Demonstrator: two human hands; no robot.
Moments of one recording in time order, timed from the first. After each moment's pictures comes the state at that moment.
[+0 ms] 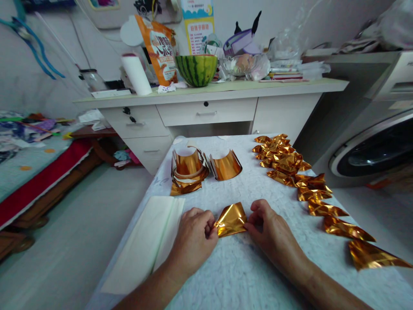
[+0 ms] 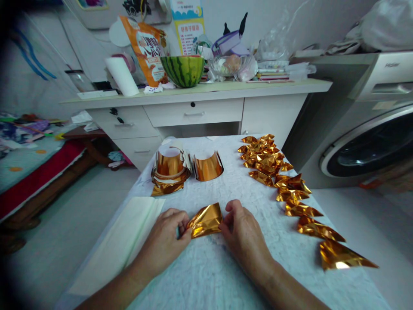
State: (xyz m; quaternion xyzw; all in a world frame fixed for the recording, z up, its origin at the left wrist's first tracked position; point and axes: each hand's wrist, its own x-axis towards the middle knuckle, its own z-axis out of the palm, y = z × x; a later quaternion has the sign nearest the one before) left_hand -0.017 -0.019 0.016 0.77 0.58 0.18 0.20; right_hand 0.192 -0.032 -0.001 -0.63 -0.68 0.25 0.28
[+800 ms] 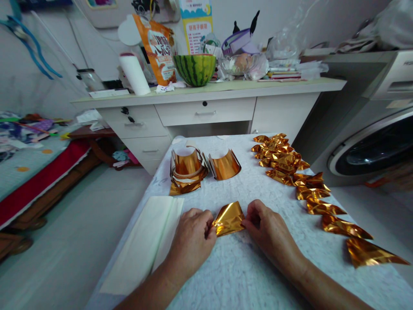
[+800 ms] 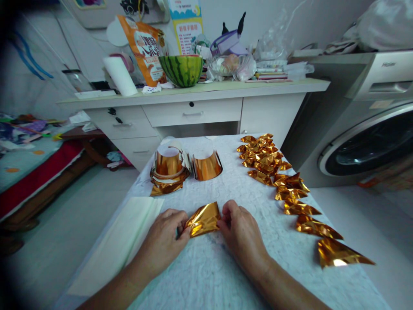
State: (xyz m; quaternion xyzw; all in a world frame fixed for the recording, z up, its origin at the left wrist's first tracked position) left_hand -0.017 -0.019 0.016 0.78 0.58 0.15 0.18; right_hand 0.189 -0.028 0.003 -0.65 -0.68 0.24 0.24
